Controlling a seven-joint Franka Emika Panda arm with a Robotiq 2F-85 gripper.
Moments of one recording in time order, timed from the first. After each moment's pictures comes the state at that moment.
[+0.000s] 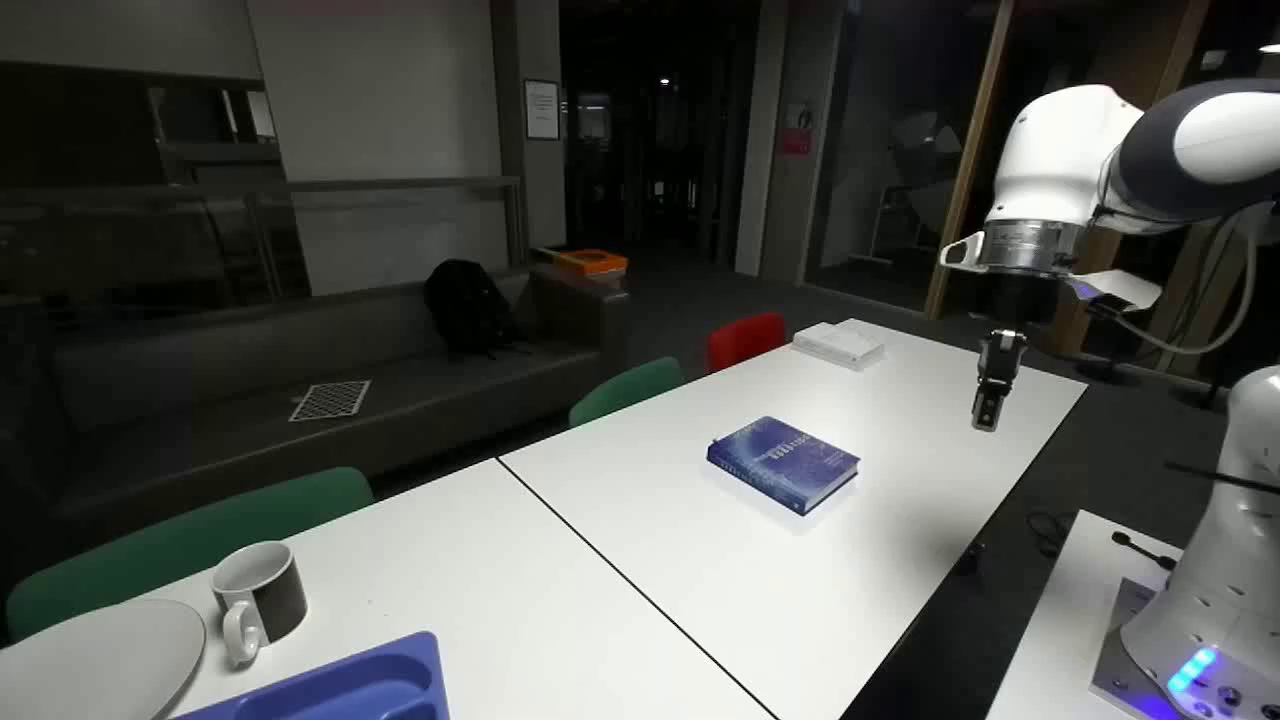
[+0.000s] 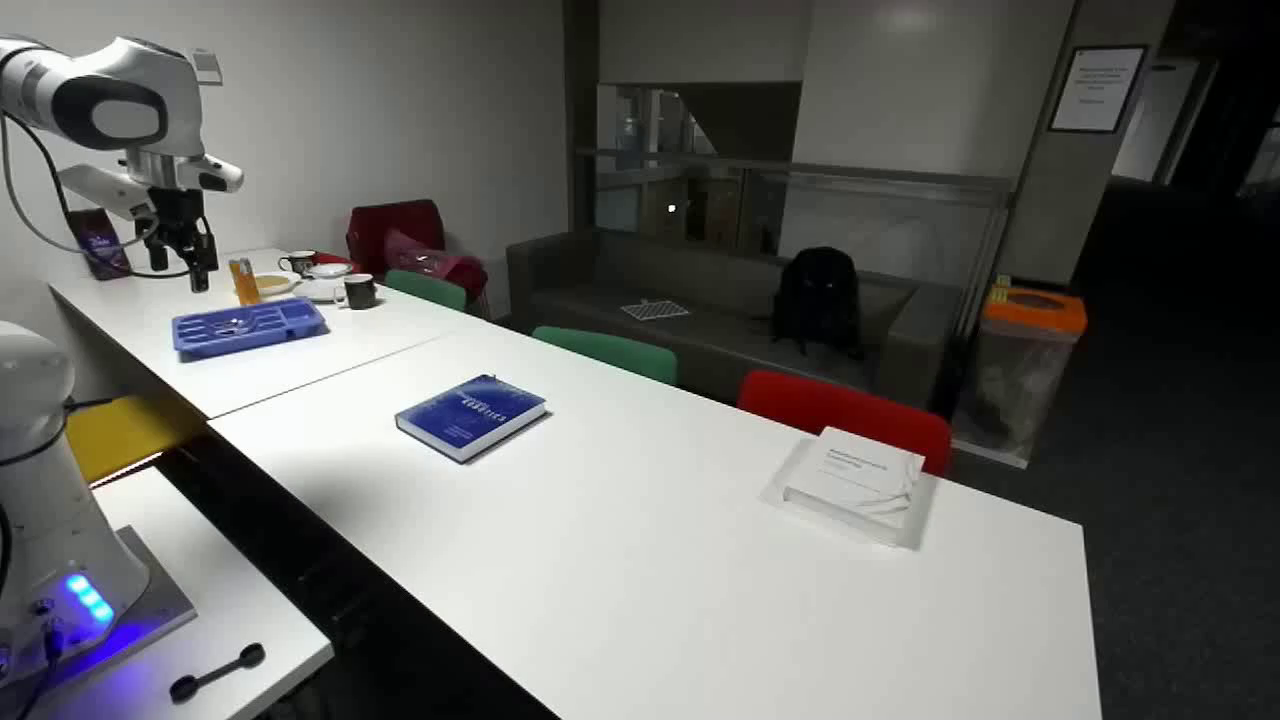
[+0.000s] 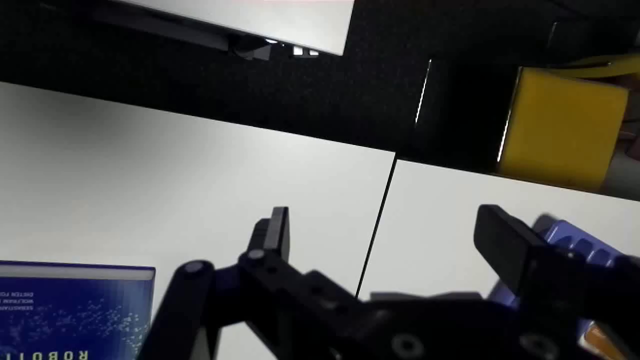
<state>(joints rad) 0.31 -0.77 0.15 -2.64 0.40 1.89 0.07</state>
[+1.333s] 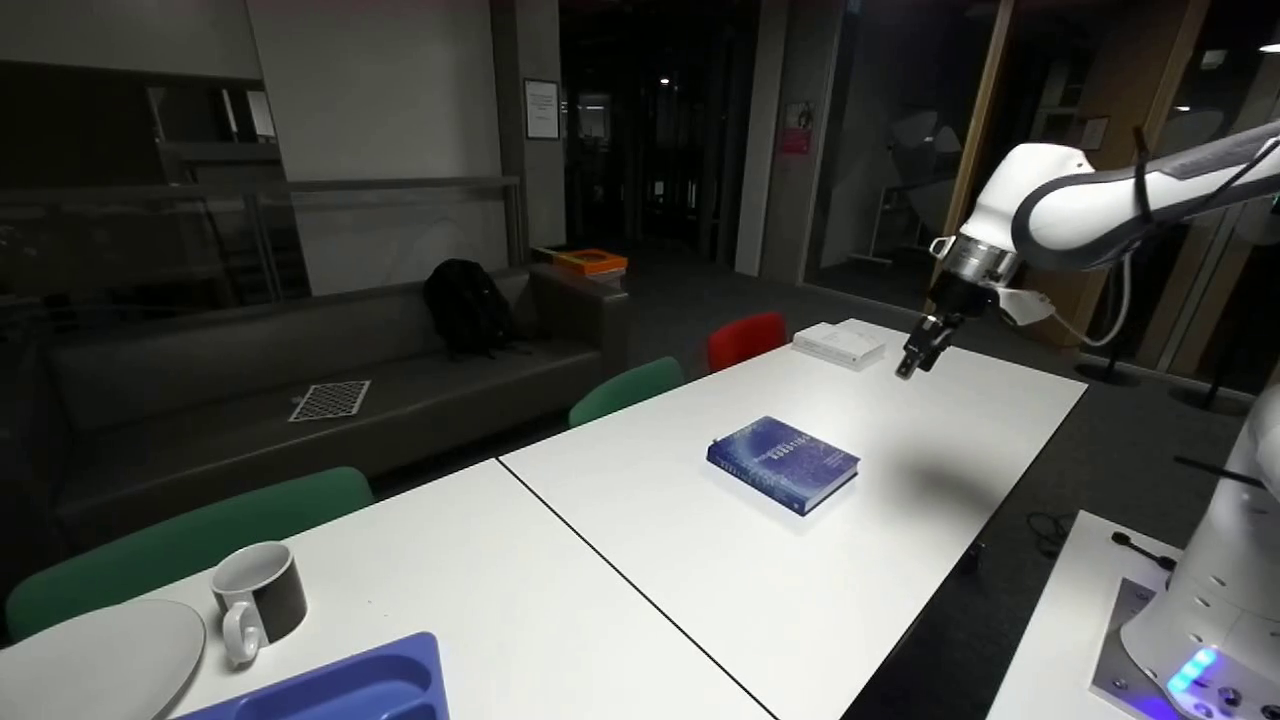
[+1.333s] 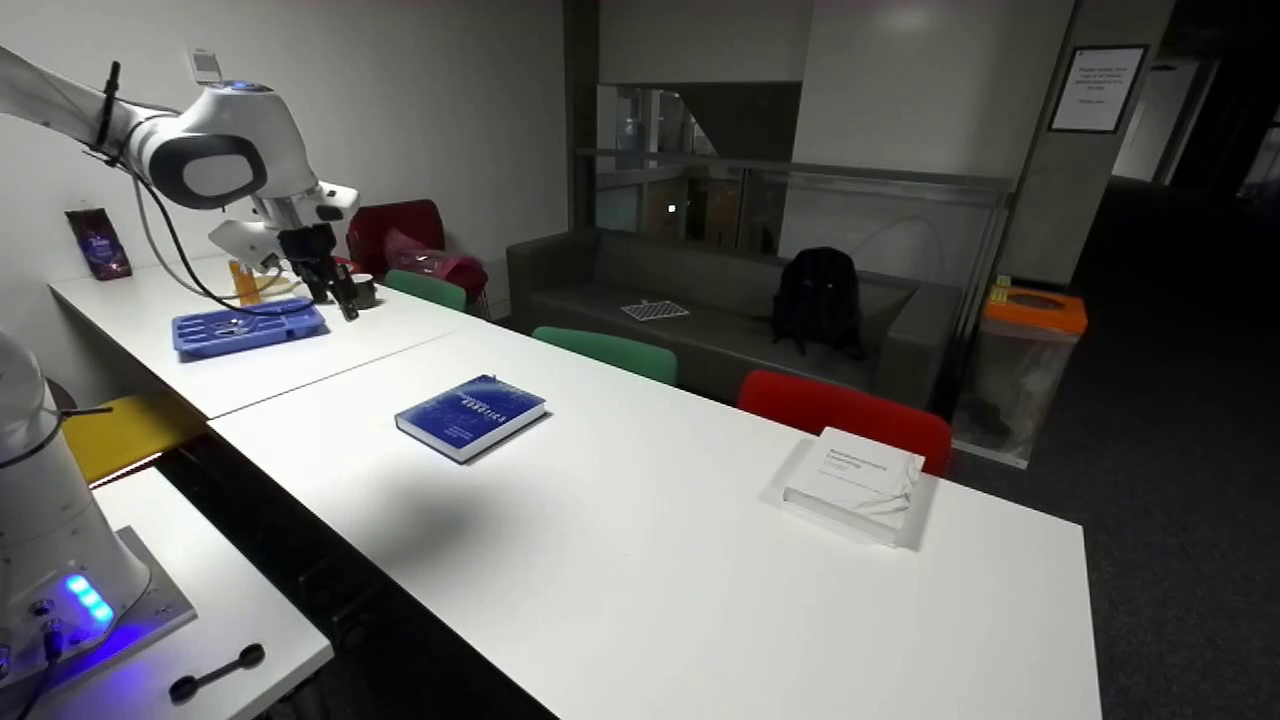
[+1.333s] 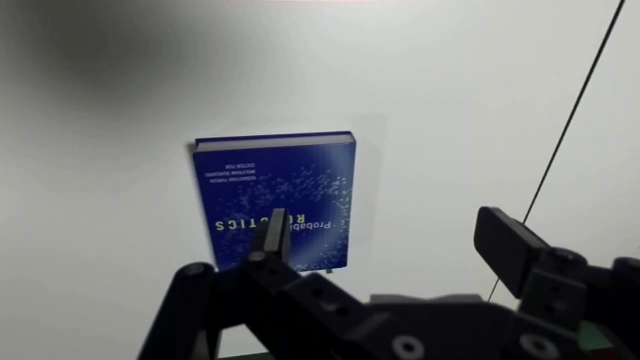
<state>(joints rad) 0.03 -0.62 -0.05 -2.73 0.15 2.36 -0.09</state>
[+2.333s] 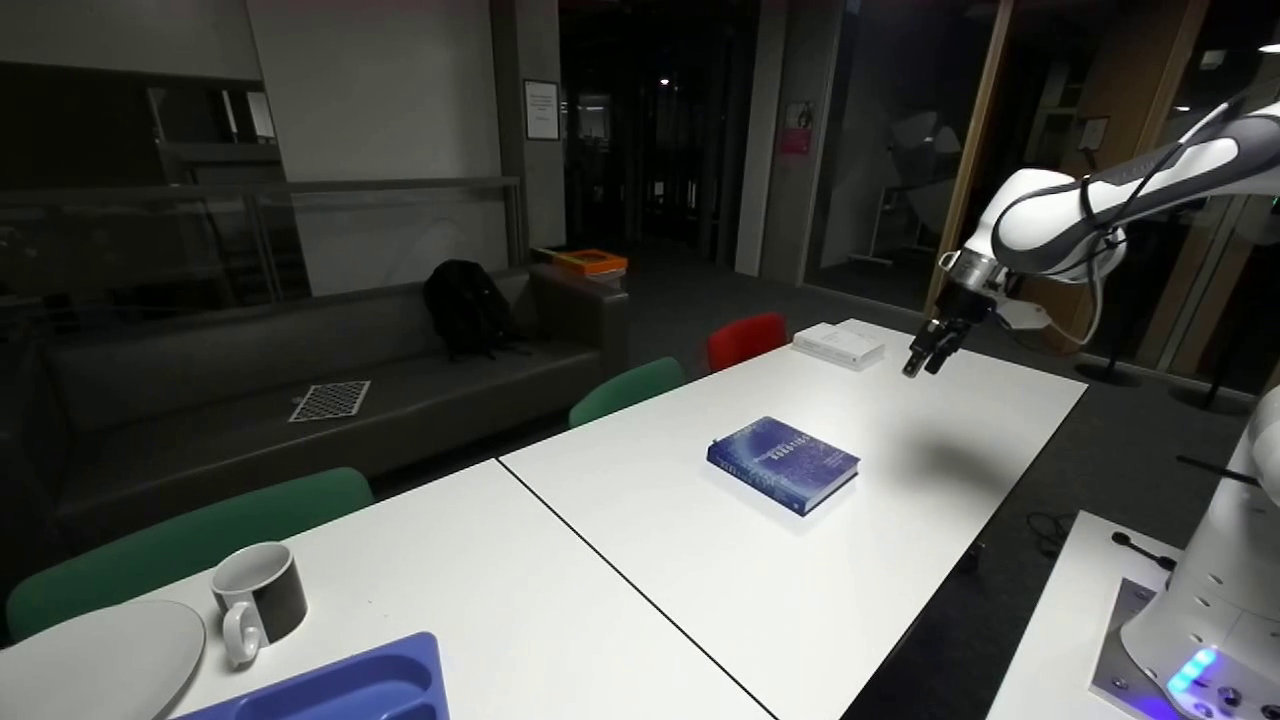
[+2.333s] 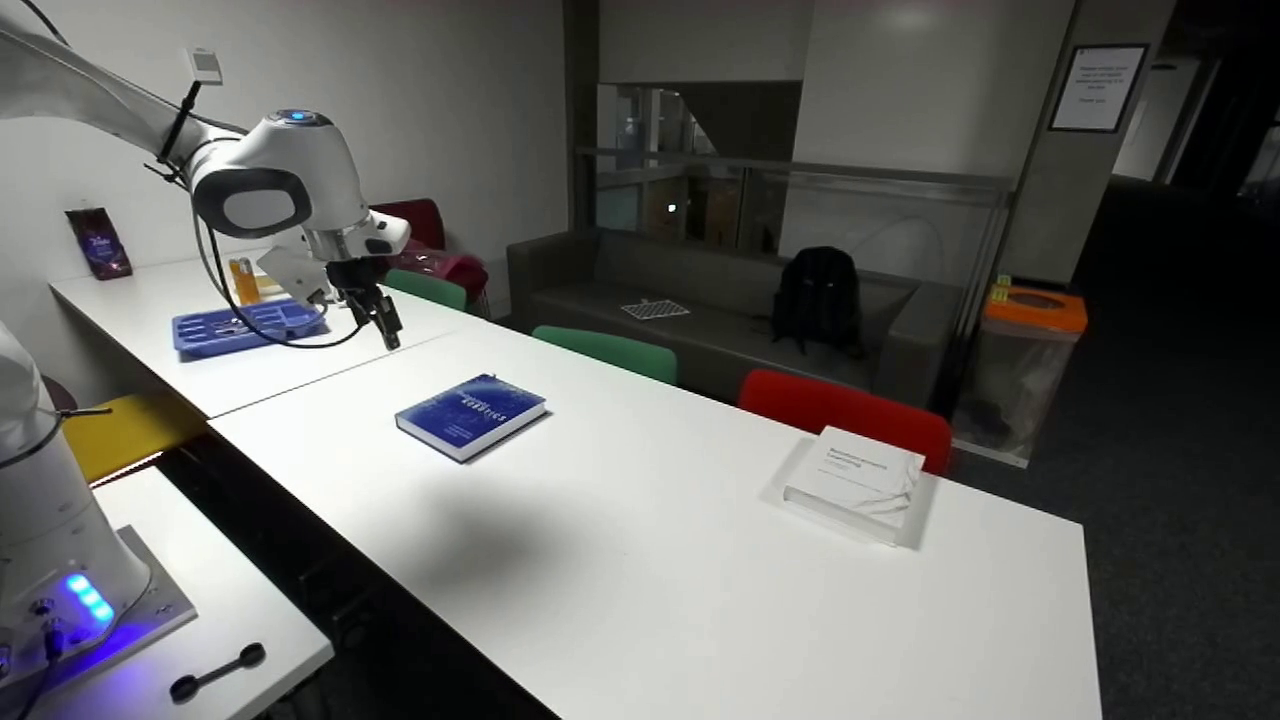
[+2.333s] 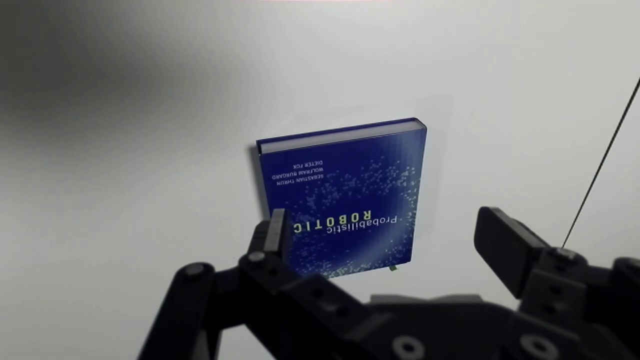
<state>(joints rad) -0.02 -0.48 -0.23 -2.69 0.17 2.43 -0.25</state>
